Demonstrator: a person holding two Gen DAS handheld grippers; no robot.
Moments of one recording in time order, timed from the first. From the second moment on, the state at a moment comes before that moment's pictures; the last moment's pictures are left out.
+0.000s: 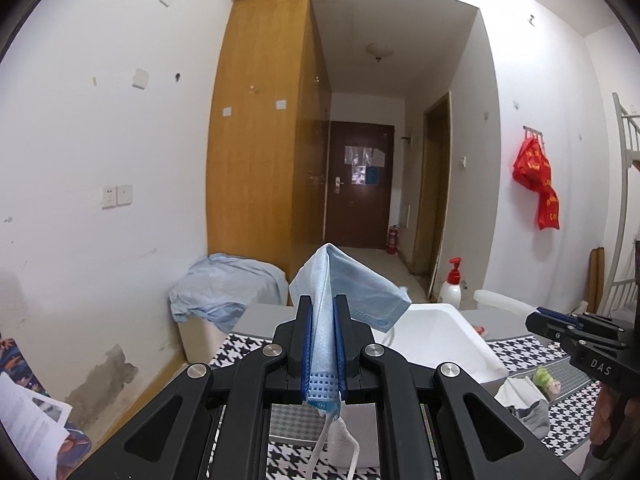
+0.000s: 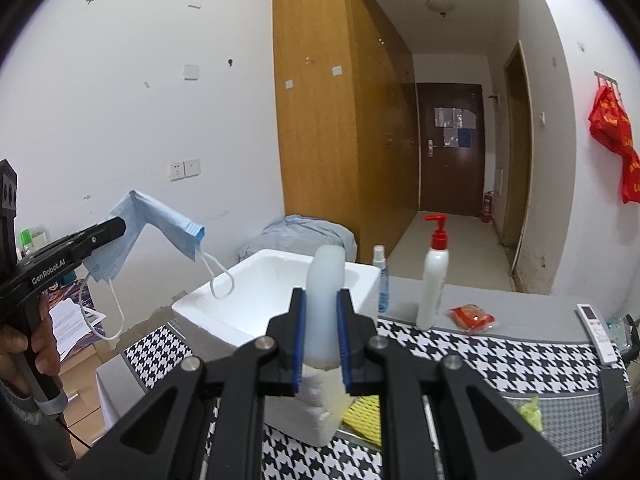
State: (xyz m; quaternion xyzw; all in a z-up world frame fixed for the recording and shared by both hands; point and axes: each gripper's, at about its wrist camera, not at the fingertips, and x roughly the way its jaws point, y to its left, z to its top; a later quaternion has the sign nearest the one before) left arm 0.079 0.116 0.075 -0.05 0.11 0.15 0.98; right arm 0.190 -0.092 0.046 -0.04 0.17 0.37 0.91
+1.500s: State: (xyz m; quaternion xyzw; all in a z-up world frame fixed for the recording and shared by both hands) left arm 0.055 0.153 0.061 -0.08 0.10 0.19 0.97; right arm 0.226 -0.004 0.024 -0.07 0.24 0.39 0.89
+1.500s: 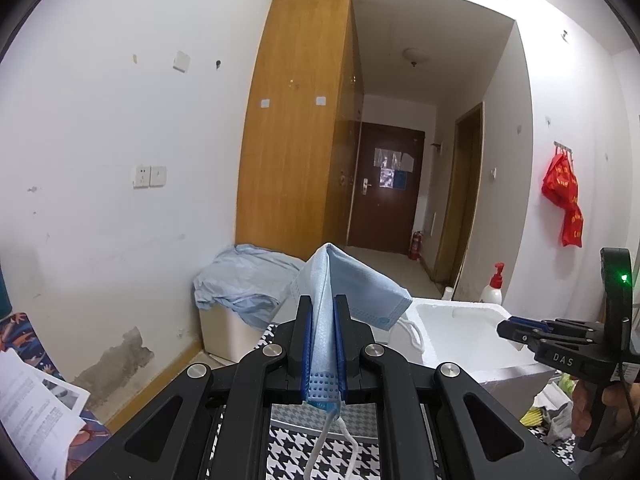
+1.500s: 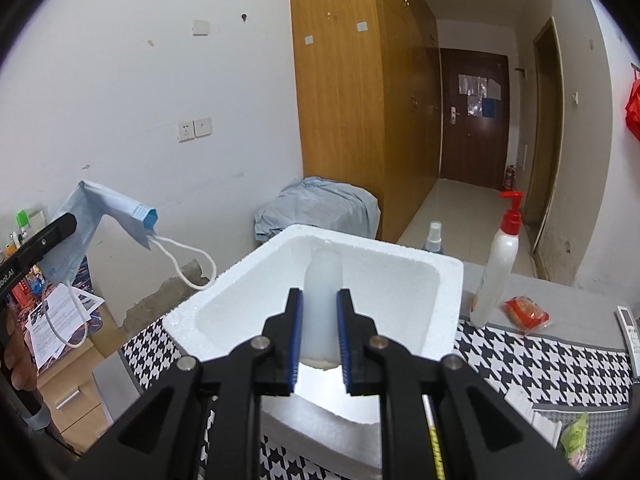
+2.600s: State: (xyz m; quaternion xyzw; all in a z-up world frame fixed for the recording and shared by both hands) left arm 0.101 0.109 0.082 -0.06 0.09 0.12 0.99; right arm 0.215 -0.075 0.039 -0.02 0.20 0.36 0.91
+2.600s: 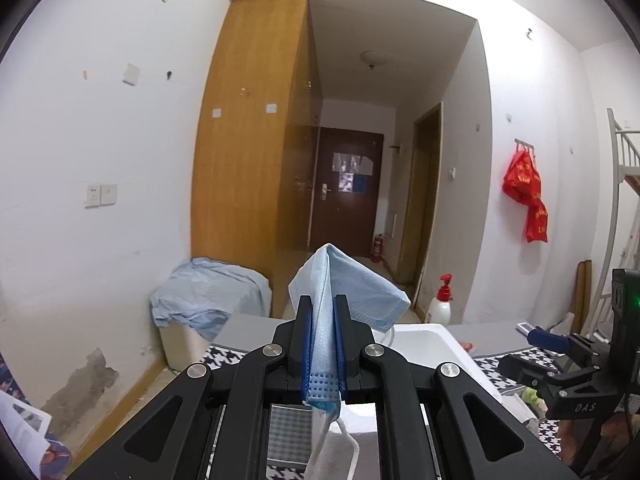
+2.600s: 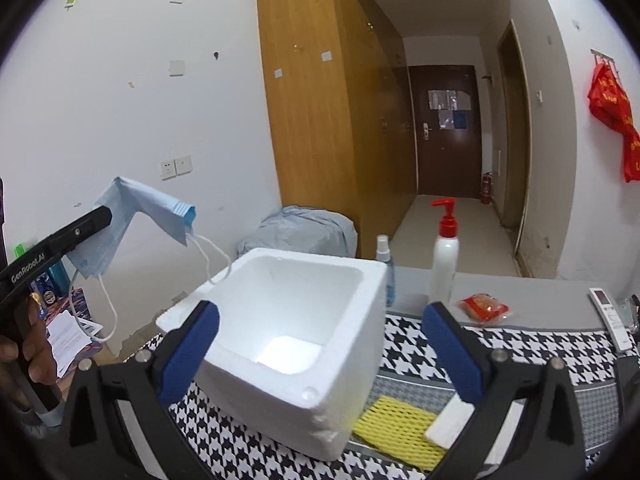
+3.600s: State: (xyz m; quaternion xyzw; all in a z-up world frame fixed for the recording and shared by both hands) left arm 0.193 0.078 0.061 -0.05 0.20 0.05 0.98; right arm 0.215 -0.133 0.028 -0.01 0.19 0.32 0.93
